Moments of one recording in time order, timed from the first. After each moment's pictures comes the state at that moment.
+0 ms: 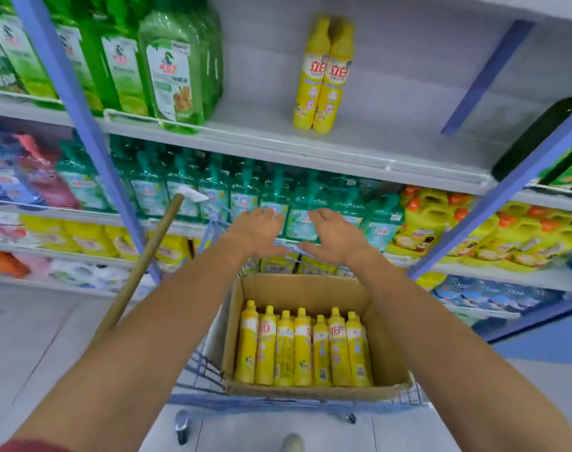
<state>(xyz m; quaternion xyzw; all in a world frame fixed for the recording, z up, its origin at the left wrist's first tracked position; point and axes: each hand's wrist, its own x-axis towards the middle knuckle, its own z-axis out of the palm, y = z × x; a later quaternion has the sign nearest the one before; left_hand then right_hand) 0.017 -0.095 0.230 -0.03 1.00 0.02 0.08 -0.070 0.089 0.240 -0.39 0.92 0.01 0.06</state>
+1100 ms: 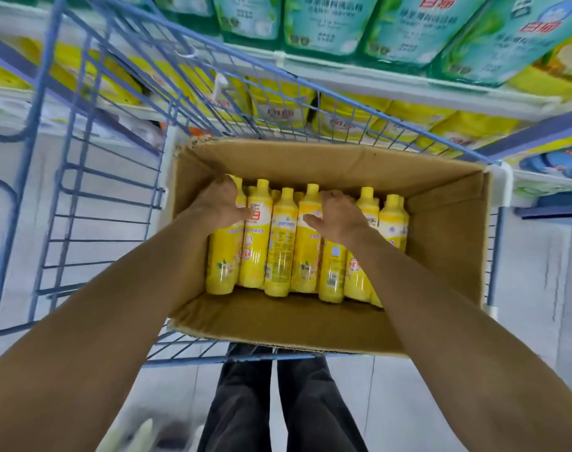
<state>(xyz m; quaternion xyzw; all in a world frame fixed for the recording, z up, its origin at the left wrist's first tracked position) -0.001 -0.081 -0.129 -0.29 0.87 0.25 0.31 -0.112 0.148 -0.147 -0.26 0.89 -0.02 0.37</state>
